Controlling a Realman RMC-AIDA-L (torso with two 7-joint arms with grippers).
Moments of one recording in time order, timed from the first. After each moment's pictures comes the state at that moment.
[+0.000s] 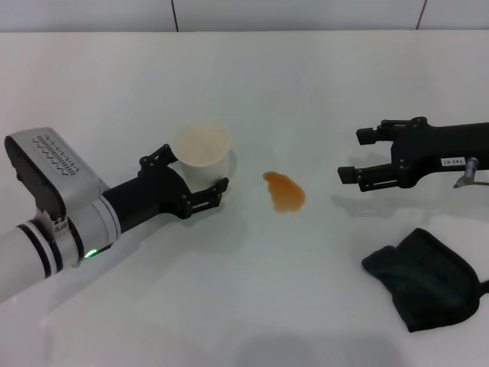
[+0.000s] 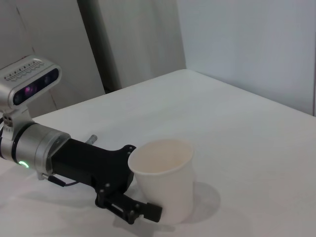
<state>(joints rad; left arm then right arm) -0.62 -2.08 2.85 0.00 -0.57 1.06 -0.55 0.49 2.01 -1.11 -0.88 -1.84 -1.36 1.61</state>
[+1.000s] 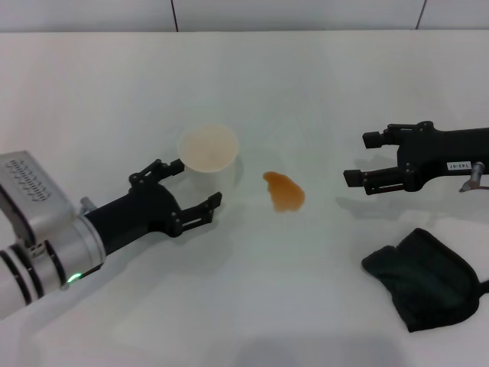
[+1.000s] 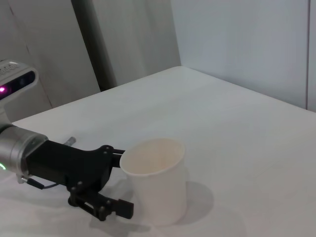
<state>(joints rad) -0.55 -2.08 2.84 -0.04 -0.55 1.18 -0.57 0.47 2.00 -1.10 -0.88 -1.84 -1.36 1.61</state>
